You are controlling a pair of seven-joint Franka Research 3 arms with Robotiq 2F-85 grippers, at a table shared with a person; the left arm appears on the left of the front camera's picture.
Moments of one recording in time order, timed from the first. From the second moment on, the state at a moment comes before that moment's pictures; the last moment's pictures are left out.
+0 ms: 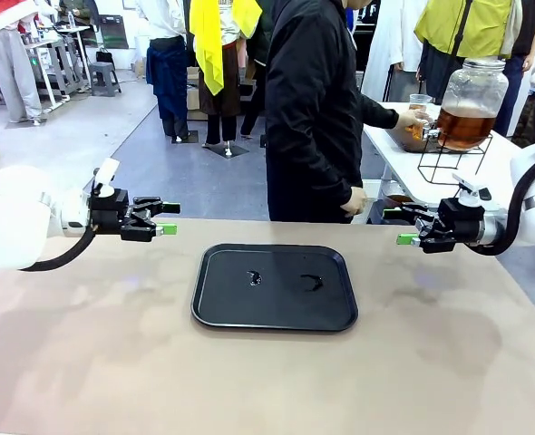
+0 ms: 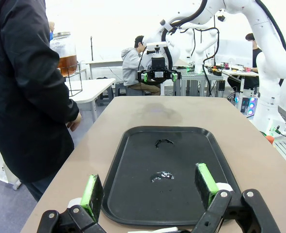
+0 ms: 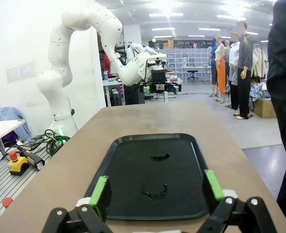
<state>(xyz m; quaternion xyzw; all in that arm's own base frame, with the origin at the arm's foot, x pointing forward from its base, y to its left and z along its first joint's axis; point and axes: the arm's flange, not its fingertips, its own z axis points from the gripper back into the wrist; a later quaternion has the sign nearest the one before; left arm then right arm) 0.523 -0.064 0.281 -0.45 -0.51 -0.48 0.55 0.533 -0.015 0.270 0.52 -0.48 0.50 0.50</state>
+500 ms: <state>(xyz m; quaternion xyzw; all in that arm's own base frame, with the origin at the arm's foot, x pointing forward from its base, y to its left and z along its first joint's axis) 0.523 -0.064 0.281 -0.45 -0.51 -0.48 0.55 0.533 -0.015 0.270 0.52 -0.48 0.50 0.50</state>
